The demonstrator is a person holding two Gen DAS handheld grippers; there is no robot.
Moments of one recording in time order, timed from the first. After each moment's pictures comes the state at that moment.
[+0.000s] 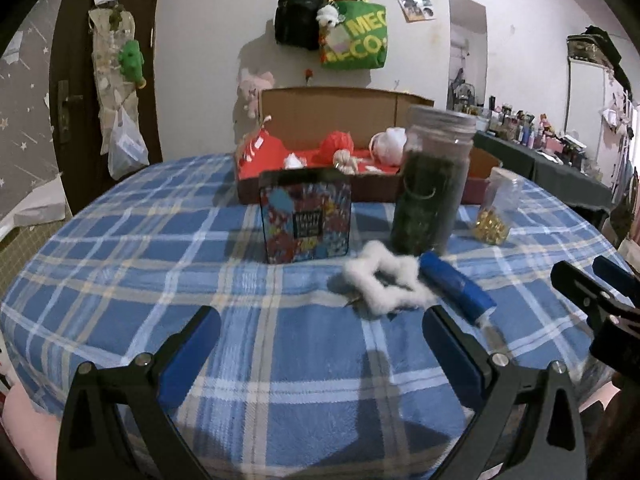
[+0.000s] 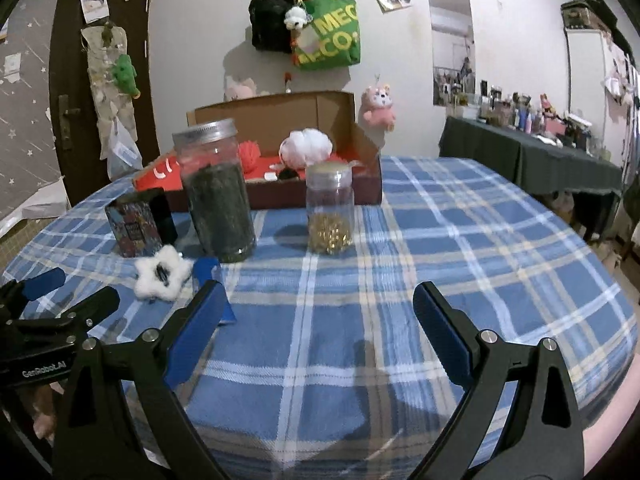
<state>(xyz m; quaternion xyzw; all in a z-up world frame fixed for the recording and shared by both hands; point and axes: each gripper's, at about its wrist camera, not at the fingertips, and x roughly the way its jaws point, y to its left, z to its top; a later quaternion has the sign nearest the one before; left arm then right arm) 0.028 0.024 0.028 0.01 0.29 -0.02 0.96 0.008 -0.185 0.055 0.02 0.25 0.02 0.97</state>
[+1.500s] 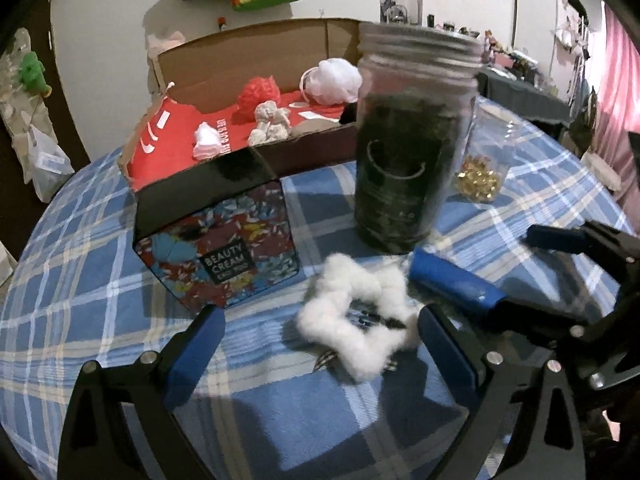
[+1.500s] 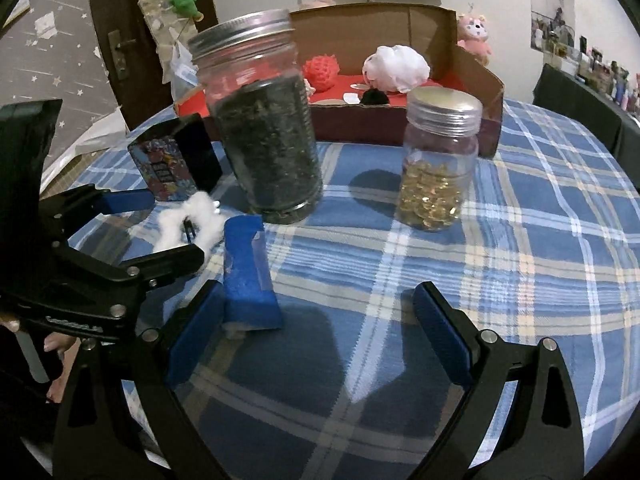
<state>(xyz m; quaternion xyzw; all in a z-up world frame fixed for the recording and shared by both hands) 0.112 0.003 0.026 0.10 0.40 -0.14 0.90 0.084 -0.162 0.031 0.00 0.39 0.19 0.90</state>
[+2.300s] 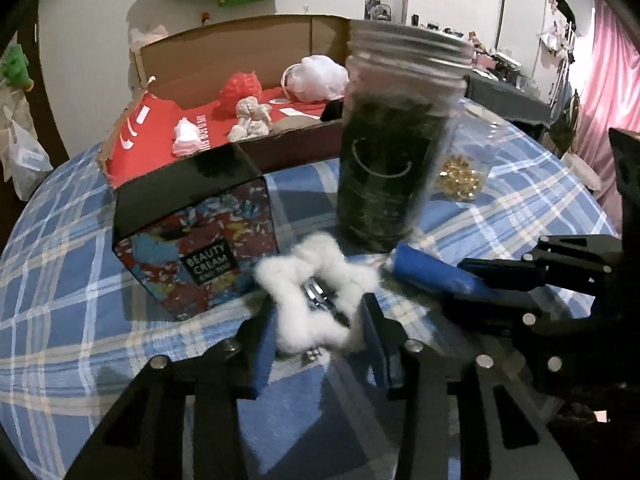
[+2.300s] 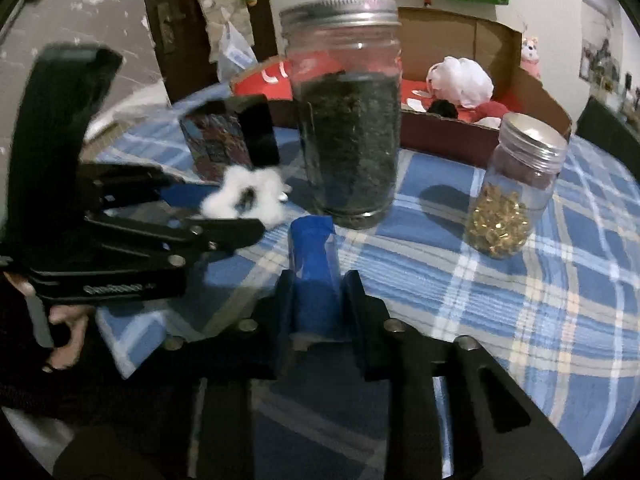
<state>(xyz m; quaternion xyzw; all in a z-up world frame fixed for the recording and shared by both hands) 0.112 0.005 0.028 0.07 0.41 -0.19 0.89 0.086 -0.134 0.030 -0.05 0.38 0.26 0.88</state>
